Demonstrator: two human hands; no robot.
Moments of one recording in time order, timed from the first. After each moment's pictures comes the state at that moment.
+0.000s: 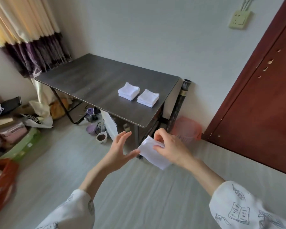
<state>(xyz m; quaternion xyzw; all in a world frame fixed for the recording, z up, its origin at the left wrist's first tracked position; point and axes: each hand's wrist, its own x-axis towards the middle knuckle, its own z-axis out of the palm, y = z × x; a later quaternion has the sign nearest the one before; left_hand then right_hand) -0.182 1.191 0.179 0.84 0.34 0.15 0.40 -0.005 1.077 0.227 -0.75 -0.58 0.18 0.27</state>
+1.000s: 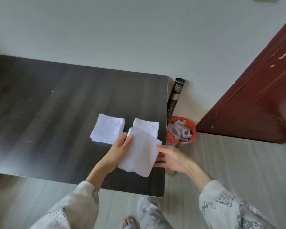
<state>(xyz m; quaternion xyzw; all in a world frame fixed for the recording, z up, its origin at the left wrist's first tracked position) 0.070 1.617 0.129 0.66 0.29 -0.03 0.69 0.197 1.443 0.101 -0.56 -0.03 0.59 0.57</state>
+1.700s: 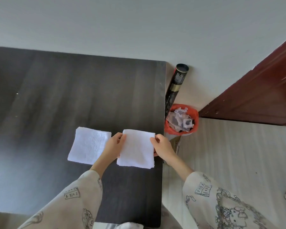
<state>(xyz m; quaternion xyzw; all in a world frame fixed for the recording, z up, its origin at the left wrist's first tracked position) 0.205 1.683 0.033 0.75 0.41 -0.11 0.51 0.308 1.526 0.030 -0.82 -0.07 0.40 0.40</state>
